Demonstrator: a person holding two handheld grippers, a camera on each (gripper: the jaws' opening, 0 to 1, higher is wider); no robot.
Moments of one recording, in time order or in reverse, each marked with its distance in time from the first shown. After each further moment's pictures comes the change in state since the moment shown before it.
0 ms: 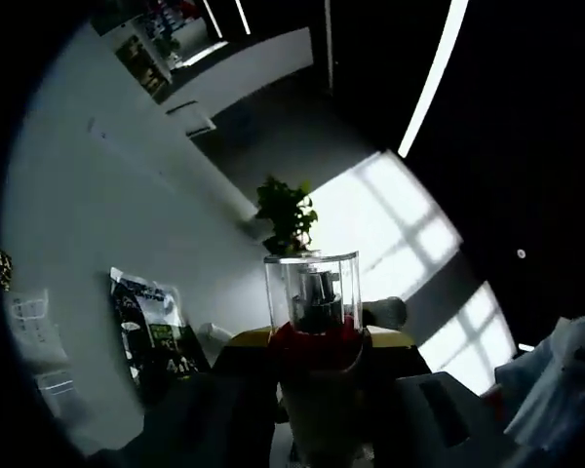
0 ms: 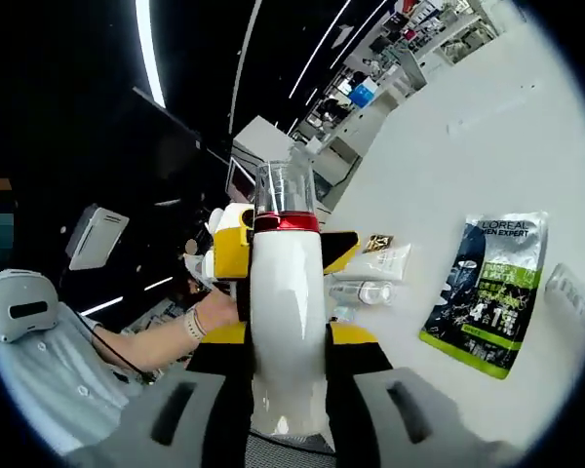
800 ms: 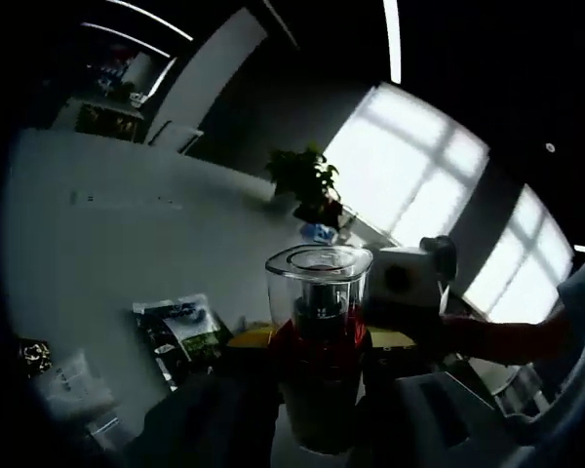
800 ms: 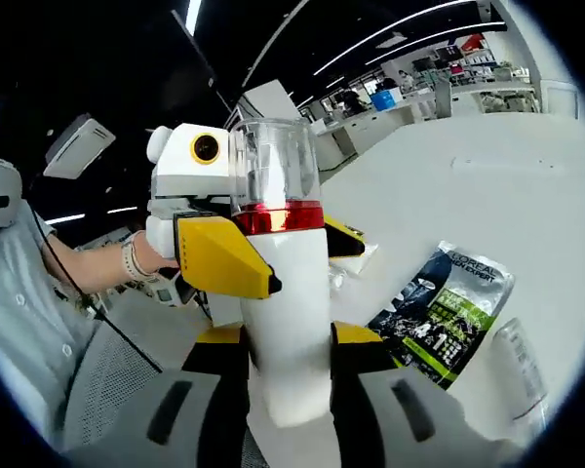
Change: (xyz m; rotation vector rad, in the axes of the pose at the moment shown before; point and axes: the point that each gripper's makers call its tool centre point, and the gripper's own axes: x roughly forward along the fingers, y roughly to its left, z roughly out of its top) left arm 0.020 0.011 -0.038 0.384 0.199 0.215; right arm -0.008 -0.040 -0.028 -0.346 0.155 -0.144
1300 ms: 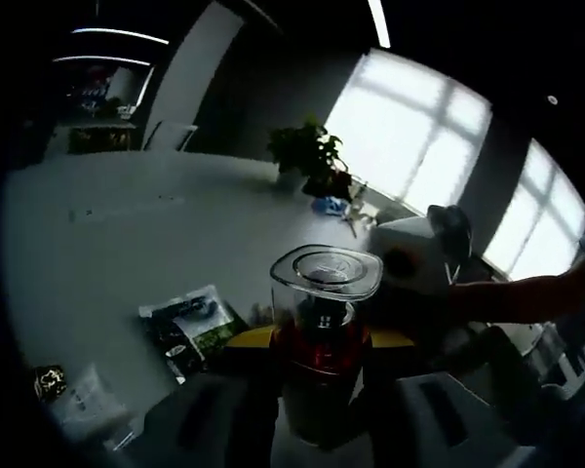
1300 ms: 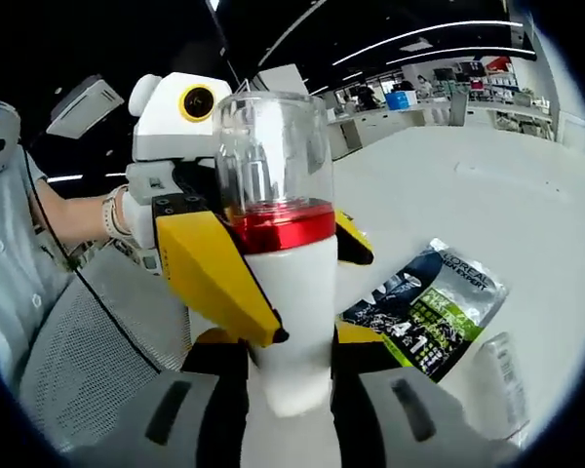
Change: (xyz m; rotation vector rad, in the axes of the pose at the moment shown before) left arm 0.015 0.012 -0.017 0.119 0.105 0.059; right arm 0.009 -0.022 -0.019 -0.119 0.069 -0.022
